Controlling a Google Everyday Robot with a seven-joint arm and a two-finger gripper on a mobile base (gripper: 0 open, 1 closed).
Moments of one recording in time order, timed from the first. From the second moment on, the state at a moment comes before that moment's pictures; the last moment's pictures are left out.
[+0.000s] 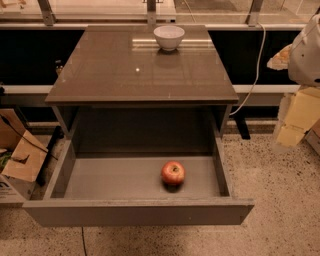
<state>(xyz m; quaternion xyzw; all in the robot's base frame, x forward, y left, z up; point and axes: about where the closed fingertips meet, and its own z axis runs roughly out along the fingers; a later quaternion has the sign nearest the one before) 0.438 -0.217 0.976 -0.60 0.78 -0.03 0.16</state>
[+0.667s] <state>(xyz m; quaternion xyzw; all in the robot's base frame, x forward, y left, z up) 0.441 -0.216 0.968 -0.59 0.79 -0.02 0.18</state>
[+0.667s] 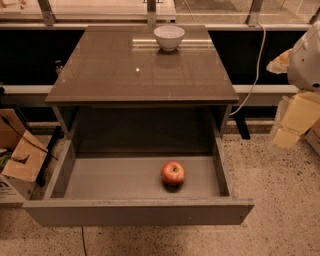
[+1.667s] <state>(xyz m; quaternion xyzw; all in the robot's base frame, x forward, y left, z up) 0.453 -0.217 0.894 -0.56 0.80 0.06 0.22</state>
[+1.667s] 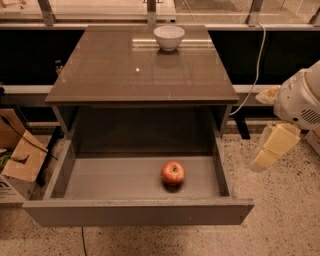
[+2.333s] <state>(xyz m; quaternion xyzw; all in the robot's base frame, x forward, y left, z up) 0.446 -0.168 0.853 -0.58 0.77 0.11 0.22</state>
